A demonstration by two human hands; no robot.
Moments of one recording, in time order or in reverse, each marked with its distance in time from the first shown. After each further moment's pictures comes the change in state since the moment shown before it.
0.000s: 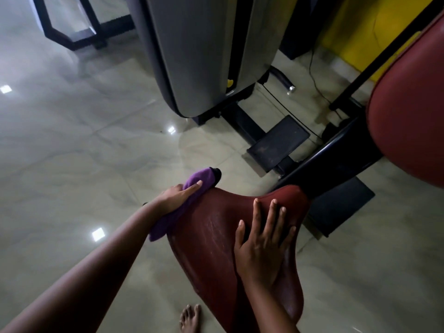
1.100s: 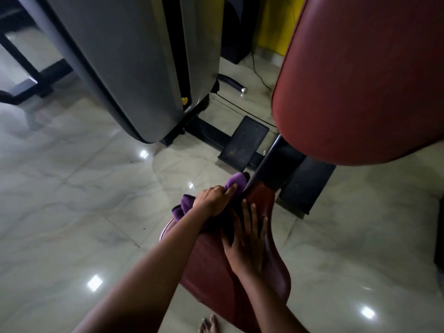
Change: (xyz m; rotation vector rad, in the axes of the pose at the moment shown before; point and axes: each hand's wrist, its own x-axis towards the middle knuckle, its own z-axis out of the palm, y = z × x) left_hand -0.015 0.127 0.065 0.495 -0.056 0.343; right_hand 0.002 0.004 -0.006 0.143 -0.027 0.029
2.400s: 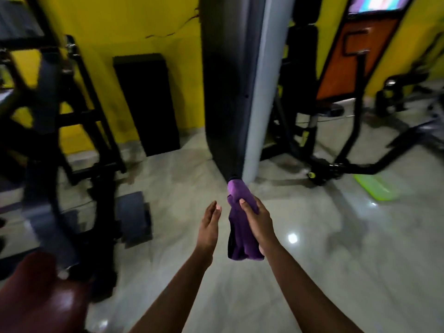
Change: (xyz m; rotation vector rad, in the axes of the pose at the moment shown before) left_hand -0.469 0.378 0.321 -0.657 -0.400 0.539; right_hand -0.414 0.341 -0.405 1.030 0.664 0.960
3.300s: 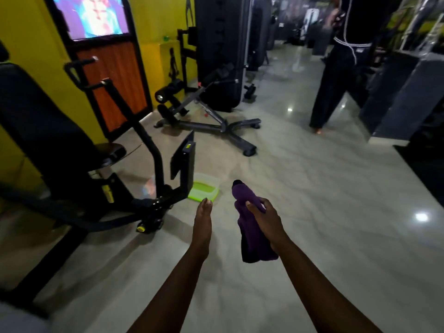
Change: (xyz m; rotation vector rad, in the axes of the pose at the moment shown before) left_hand 0.111 0.043 0.709 0.131 -0.796 0.038; right_hand 0.158 0.041 -0.643 0.074 0.890 0.219
